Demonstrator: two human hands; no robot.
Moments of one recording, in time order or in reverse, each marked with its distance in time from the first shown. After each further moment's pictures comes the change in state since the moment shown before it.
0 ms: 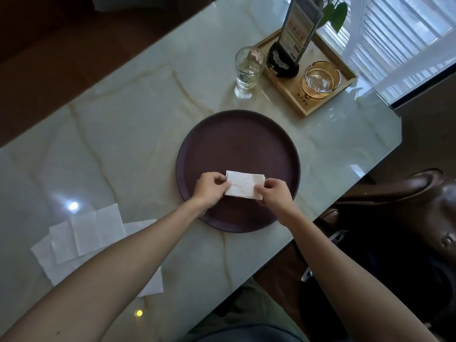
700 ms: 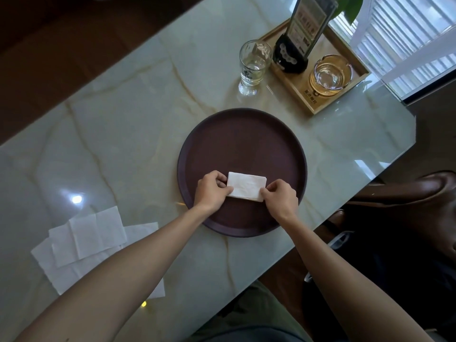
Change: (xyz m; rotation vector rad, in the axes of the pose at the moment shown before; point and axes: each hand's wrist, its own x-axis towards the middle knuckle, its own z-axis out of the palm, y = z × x) left_hand 0.007 0.002 0.005 0.129 0.110 0.019; right_hand 0.011 0.004 0.009 -0.315 0.207 0.022
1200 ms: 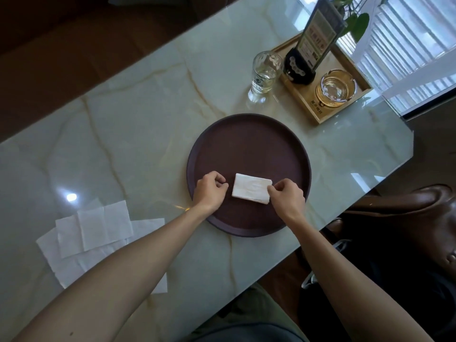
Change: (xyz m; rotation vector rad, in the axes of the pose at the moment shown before) left_hand -0.007 -0.011 -0.020 0.019 0.088 0.000; right_hand -0.014 -0.016 -0.012 -0.044 0.057 -0.059
